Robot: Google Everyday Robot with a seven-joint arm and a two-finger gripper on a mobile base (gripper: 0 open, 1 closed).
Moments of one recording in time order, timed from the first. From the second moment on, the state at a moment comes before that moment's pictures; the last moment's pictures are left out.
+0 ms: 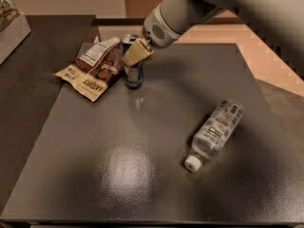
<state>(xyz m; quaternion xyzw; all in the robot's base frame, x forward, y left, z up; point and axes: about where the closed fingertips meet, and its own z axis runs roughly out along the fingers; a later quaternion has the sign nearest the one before) 0.614 0.040 0.924 -0.50 0.79 0.21 0.30</state>
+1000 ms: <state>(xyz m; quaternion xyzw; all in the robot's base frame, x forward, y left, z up) 0.615 0.056 0.913 -0.49 0.77 0.23 0.33</state>
